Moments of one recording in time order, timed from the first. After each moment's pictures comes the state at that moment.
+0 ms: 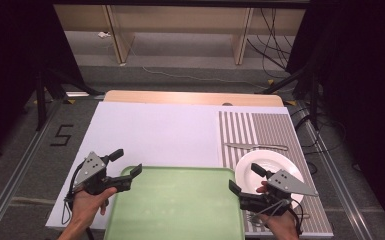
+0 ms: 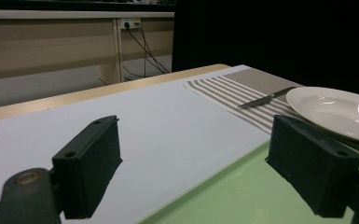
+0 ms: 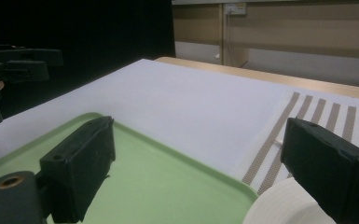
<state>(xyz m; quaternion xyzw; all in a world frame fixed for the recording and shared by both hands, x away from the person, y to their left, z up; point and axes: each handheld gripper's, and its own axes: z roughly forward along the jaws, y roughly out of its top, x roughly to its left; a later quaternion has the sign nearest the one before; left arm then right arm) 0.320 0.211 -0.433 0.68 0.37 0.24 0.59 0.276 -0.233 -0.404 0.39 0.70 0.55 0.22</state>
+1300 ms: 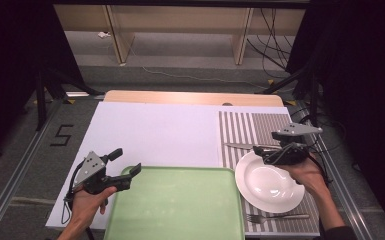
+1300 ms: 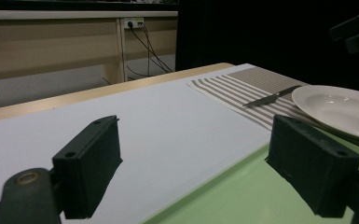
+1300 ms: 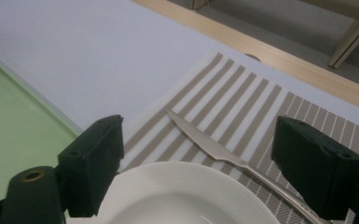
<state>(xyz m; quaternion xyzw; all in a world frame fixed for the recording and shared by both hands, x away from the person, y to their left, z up) 0.322 0.212 -0.434 0.68 0.37 0.24 0.59 0.393 -0.295 -0.372 0.39 0.80 0.38 0.23</state>
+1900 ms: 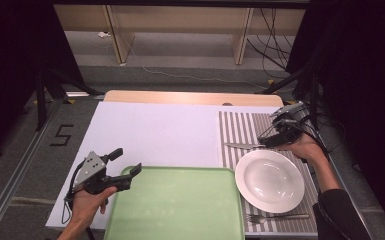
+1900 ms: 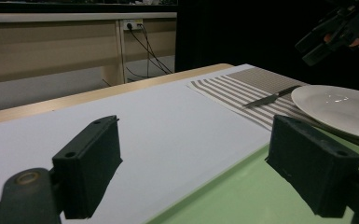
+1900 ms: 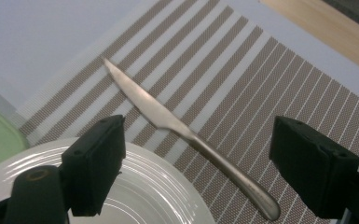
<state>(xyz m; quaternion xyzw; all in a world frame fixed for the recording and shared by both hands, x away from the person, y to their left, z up) 0.322 0.211 -0.434 0.68 0.36 0.25 0.59 0.473 -0.308 -0.383 0.42 0.86 0.23 0.17</state>
